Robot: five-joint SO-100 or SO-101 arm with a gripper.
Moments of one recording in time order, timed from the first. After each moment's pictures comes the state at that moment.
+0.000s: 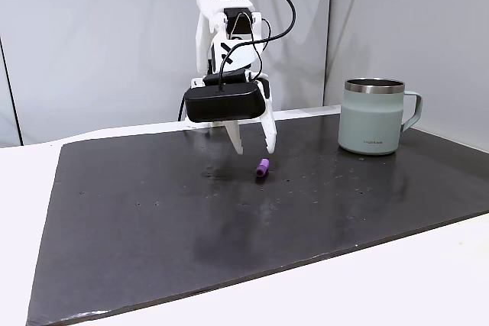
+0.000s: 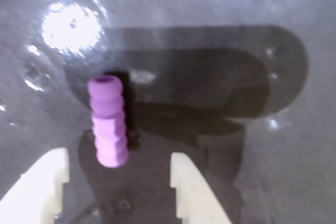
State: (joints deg) arm 5.9 78.5 94.0 55.9 -59.1
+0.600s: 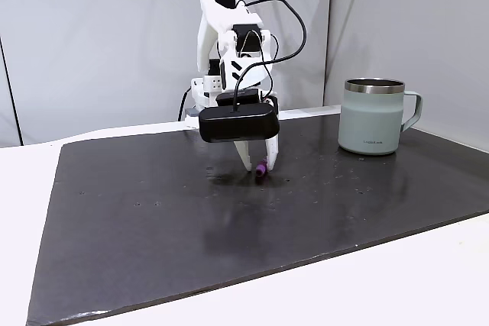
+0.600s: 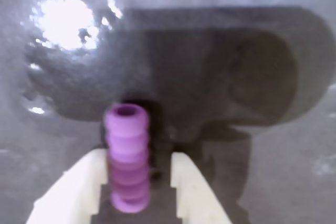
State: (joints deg) arm 3.5 71.6 93.3 50.7 -59.3
